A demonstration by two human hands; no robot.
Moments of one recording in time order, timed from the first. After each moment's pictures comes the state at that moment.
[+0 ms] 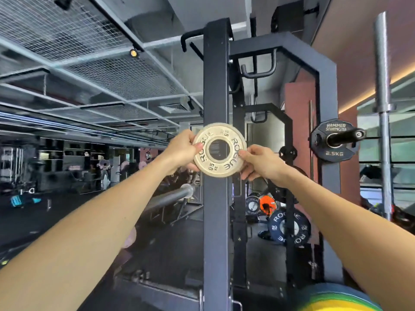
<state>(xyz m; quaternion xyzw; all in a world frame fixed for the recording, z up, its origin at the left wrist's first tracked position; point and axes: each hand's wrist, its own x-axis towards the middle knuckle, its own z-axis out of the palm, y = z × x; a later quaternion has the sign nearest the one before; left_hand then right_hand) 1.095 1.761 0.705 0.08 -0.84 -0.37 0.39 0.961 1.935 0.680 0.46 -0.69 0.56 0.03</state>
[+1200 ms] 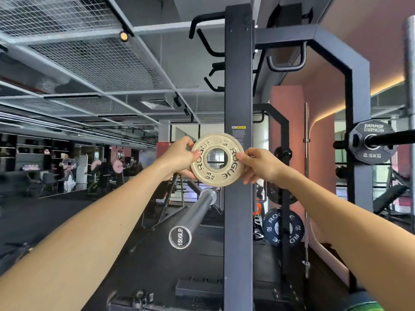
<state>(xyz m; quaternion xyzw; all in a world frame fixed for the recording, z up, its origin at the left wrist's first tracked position) 1.089 1.524 0.699 0.04 -0.84 -0.44 0.33 0.983 1.720 0.687 0.42 -0.77 0.48 0.09</state>
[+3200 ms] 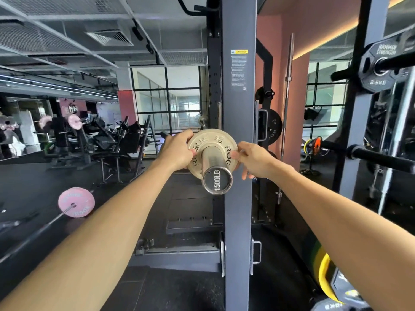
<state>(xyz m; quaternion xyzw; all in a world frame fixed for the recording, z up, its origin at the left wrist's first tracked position) 1.003 1.410 0.564 0.03 -0.92 -0.22 0.31 0.925 1.616 0.540 0.31 -0.87 0.39 0.07</state>
